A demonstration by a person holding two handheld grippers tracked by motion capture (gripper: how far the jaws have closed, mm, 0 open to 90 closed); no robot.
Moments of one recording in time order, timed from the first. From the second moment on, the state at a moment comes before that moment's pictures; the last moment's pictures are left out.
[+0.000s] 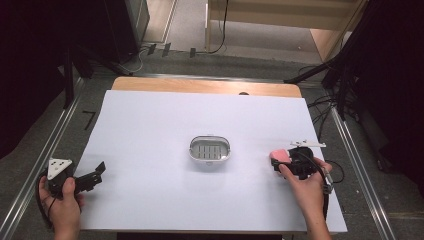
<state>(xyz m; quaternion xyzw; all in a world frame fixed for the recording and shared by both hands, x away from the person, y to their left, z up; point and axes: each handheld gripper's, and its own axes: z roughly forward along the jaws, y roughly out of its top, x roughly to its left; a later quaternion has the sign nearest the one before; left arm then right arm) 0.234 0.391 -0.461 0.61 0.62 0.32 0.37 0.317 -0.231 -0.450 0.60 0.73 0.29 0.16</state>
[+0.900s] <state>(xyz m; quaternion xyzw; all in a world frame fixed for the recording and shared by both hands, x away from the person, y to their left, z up) 0.235 0.390 -0.461 0.61 0.62 0.32 0.37 0.327 -0.232 -0.461 0.60 0.74 0.26 0.15</state>
